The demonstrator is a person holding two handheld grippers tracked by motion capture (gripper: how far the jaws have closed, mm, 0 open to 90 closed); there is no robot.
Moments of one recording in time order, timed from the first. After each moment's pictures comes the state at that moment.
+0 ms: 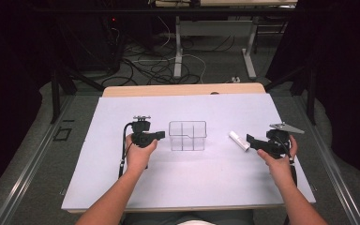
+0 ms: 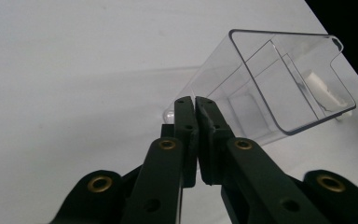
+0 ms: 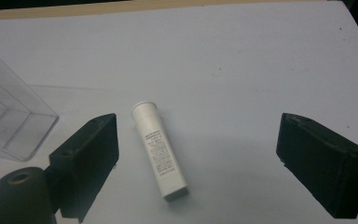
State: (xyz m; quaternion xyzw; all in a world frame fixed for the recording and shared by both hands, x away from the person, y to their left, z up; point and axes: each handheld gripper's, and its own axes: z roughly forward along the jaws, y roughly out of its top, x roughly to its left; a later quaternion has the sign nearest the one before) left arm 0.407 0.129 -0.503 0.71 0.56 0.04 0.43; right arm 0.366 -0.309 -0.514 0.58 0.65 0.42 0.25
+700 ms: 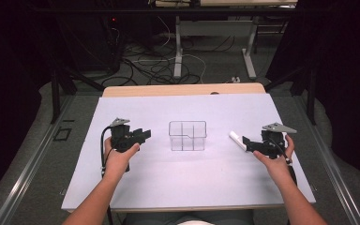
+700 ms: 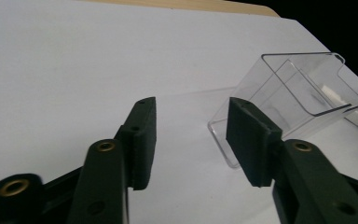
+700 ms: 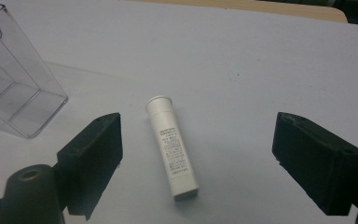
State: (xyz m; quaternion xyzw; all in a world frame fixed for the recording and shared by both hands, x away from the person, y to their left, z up) left arm 0.386 0.181 -0.498 0.70 0.53 0.11 0.47; right arm 0.366 -0.297 -0.514 0.53 0.70 0.41 0.26
